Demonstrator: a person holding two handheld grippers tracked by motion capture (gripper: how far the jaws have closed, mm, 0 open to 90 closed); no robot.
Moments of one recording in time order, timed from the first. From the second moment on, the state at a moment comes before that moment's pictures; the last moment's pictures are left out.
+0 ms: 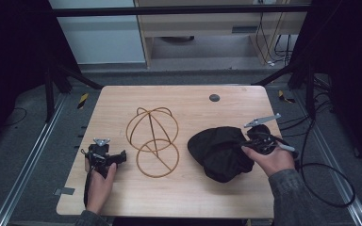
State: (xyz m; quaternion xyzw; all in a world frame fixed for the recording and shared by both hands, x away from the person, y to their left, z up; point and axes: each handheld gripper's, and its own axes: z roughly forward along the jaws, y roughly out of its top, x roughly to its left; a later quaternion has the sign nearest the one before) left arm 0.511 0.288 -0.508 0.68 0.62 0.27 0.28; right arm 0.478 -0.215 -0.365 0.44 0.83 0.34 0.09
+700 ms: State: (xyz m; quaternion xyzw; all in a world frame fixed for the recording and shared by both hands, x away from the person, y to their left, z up) left arm 0.509 0.292 -0.507 0.70 0.61 0.26 0.28; right arm 0.471 -0.225 -0.274 0.43 0.78 0.43 0.15
